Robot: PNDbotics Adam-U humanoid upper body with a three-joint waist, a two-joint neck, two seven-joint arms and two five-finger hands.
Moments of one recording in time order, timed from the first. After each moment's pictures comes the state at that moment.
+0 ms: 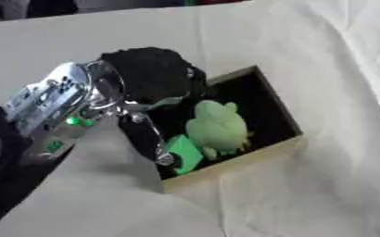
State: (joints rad) left arm -0.92 0.50 -0.56 -1.89 -0.99 -0.10 -0.80; right arm -0.64 -0.64 -0.03 -1.99 -0.10 -0.21 -0.70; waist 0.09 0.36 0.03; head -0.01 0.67
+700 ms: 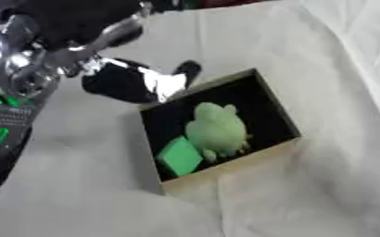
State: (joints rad) left arm -0.86 0.47 -0.27 -1.98 -0.77 0.12 -0.33; right arm -0.64 -0.64 -0.04 -1.99 -0.10 -0.21 -0.70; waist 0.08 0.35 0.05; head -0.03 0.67
